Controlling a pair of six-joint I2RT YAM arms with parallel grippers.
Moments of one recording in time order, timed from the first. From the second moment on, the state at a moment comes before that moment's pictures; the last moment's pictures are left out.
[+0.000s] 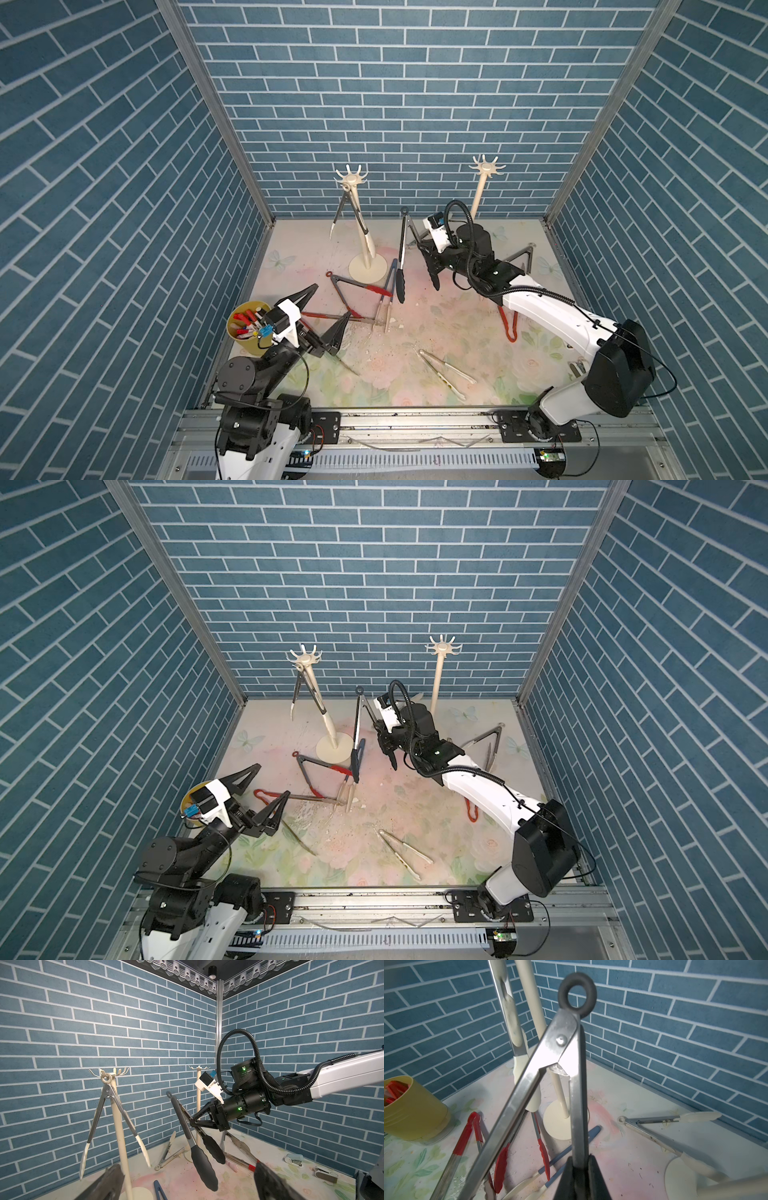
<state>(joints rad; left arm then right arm) -0.18 0.16 0.51 -0.06 0.51 -0.14 0.71 1.52 1.25 -0.06 -0.13 -0.01</state>
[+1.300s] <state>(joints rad) -0.18 0.17 0.51 -0.08 0.49 -0.14 0.79 1.80 1.71 -0.15 -0.22 -0.14</state>
